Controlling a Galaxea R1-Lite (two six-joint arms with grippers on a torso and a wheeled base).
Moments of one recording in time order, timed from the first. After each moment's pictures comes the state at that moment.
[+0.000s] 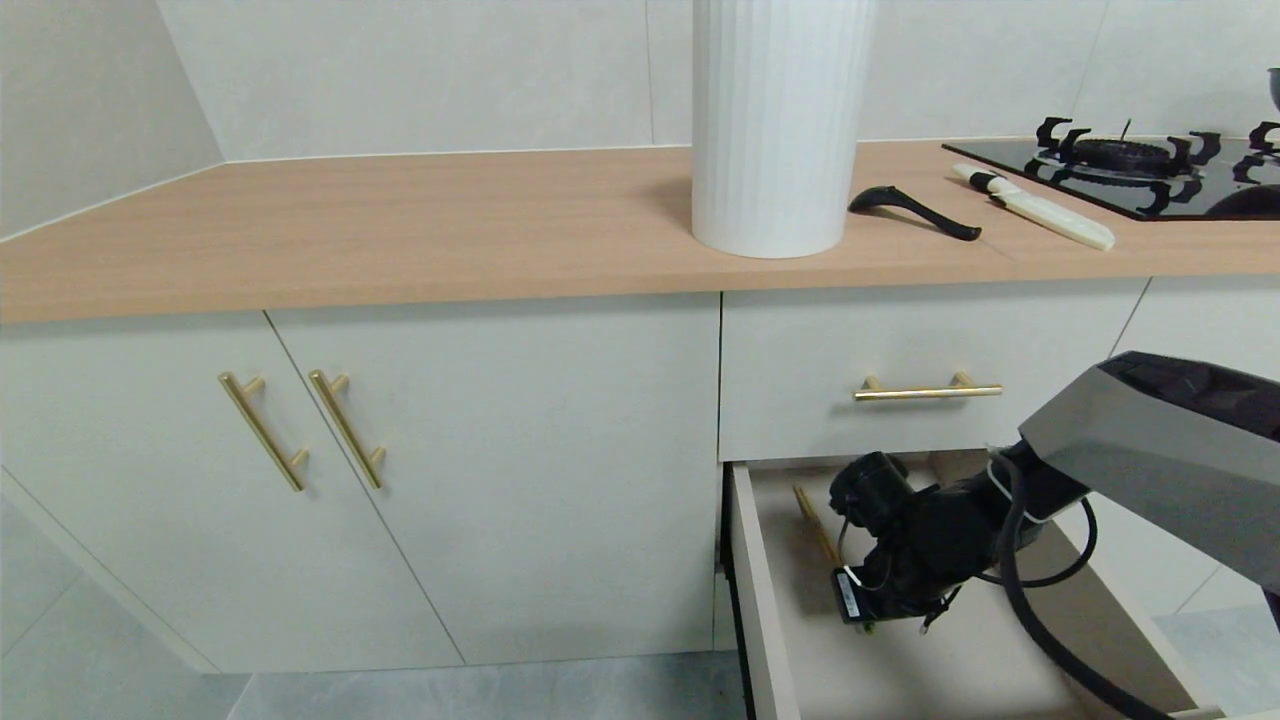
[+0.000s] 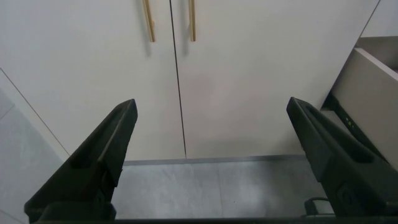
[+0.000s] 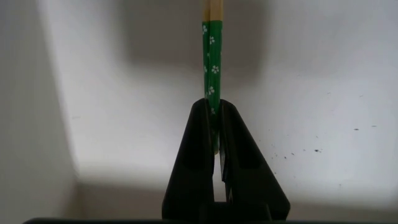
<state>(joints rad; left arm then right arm) 0.00 0.00 0.00 0.00 0.01 0.00 0.46 2.30 -1.14 0.02 -0.11 0.31</state>
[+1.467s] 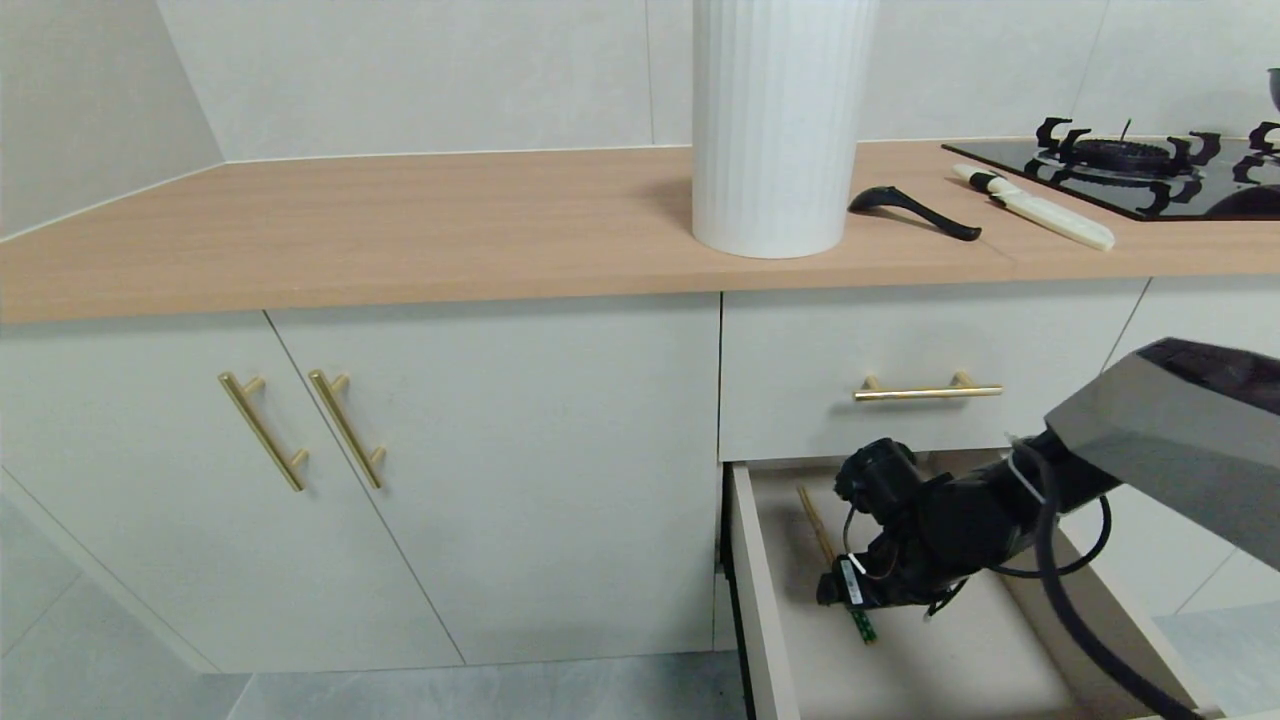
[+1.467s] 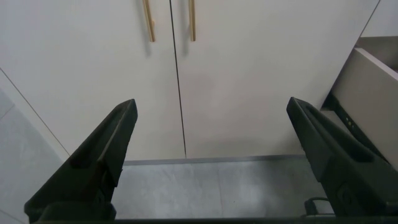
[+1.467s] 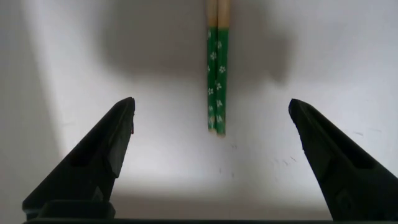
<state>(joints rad) 0.00 0.00 0.00 0.00 0.01 0.00 0.46 2.23 -1.11 0.01 -0.13 0.31</state>
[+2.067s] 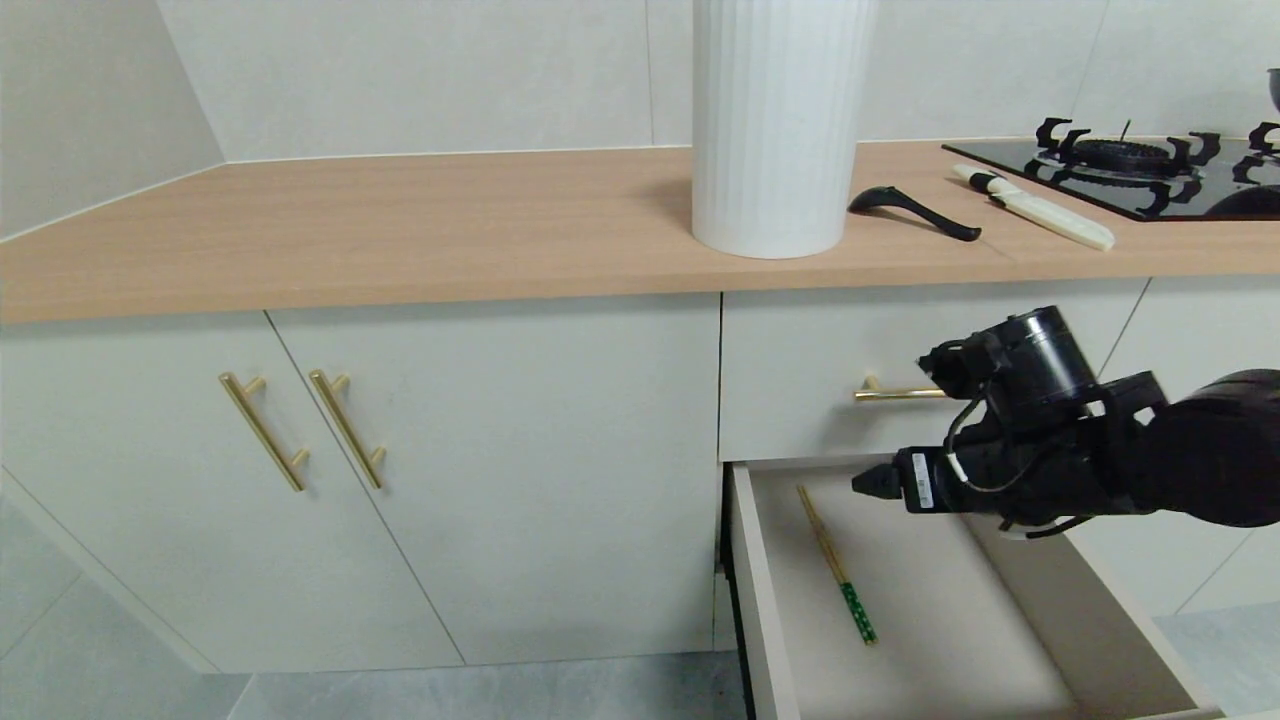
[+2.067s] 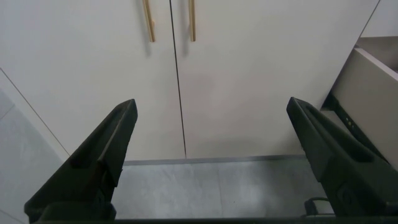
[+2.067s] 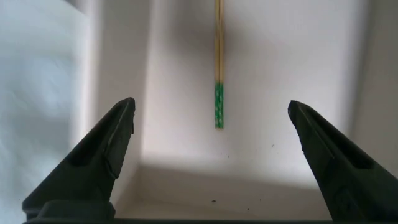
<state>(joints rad) 0.00 0.00 0.00 0.00 0.01 0.00 0.45 1.75 -1.02 0.01 -0.13 0.29</state>
